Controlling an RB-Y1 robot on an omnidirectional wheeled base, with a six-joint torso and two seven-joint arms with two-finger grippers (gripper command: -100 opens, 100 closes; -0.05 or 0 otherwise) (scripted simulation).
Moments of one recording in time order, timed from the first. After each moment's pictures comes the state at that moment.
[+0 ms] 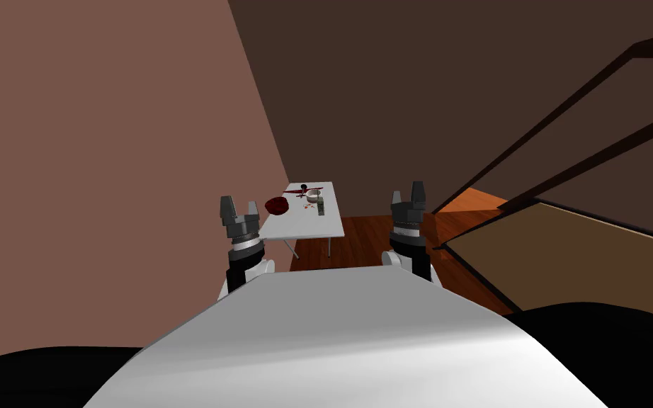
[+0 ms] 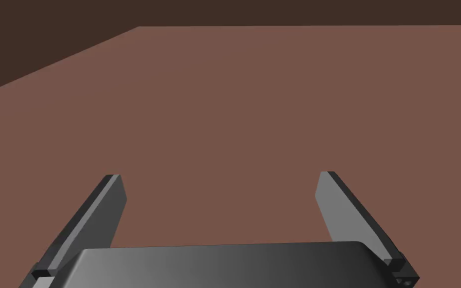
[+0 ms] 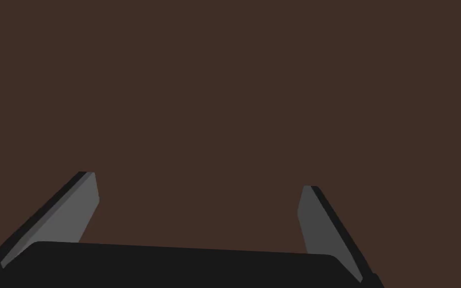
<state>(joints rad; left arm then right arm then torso) 0.51 -0.01 0.05 -2.22 0.04 -0.63 -0.09 0.51 -0.01 -0.05 -2.33 -0.01 -0.50 0.13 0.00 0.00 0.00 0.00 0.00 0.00</state>
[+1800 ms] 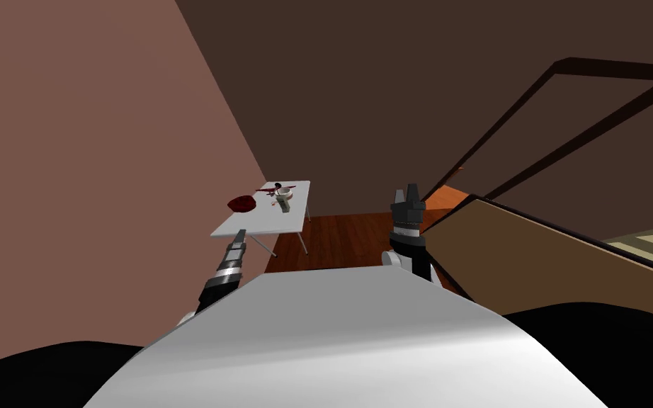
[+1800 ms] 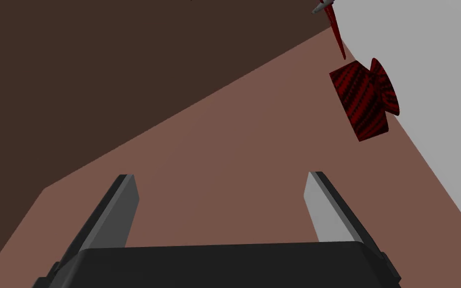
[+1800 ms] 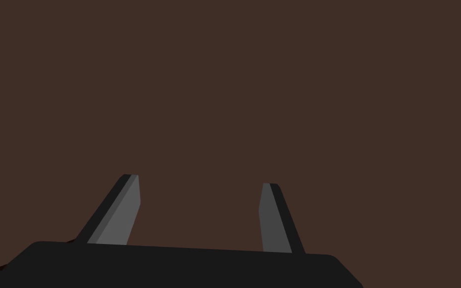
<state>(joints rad) 0.71 0.26 0.22 -1.92 0.05 -0.49 -0.22 0.51 -0.01 -0.05 -2.33 -0.01 -0.50 0.13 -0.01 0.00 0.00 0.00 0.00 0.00</state>
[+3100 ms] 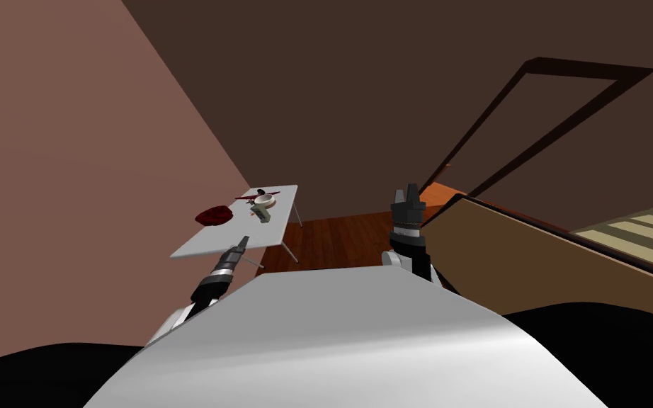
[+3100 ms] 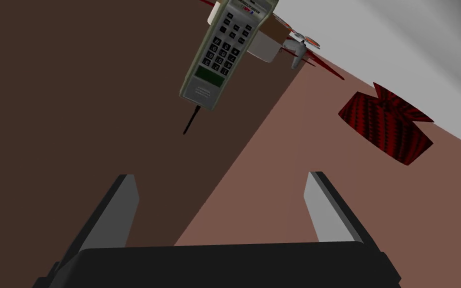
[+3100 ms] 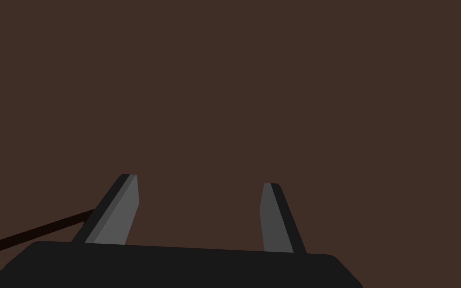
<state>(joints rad) 0.61 0.38 0.30 -1.66 -0.16 -0.42 -0.36 0.51 -0.01 -0.05 -2.33 -0.01 -0.50 0.13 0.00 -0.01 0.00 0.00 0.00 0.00</state>
